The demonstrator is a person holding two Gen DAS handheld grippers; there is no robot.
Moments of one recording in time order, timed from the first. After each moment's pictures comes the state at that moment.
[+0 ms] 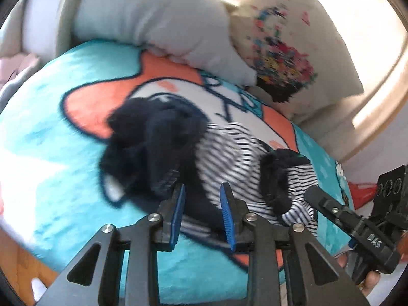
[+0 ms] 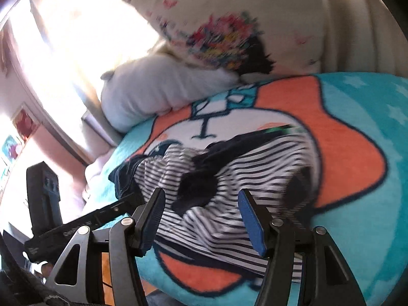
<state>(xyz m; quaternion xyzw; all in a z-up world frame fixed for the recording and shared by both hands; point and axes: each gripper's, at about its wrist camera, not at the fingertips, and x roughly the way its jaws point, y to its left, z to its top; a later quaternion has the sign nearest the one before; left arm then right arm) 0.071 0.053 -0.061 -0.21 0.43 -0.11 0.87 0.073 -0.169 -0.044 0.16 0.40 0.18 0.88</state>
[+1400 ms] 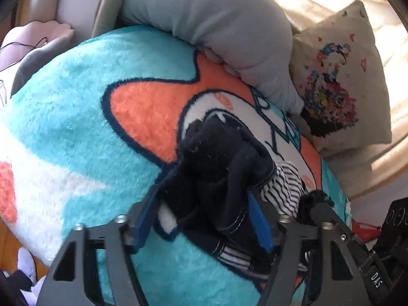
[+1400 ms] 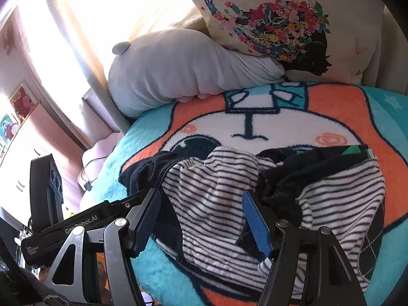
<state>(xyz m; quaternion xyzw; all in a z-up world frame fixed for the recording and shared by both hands) 0.101 0.098 -0.080 -0.28 0.44 -0.03 0.85 0.109 -0.098 -0.040 0.12 0.42 0.19 0.88</state>
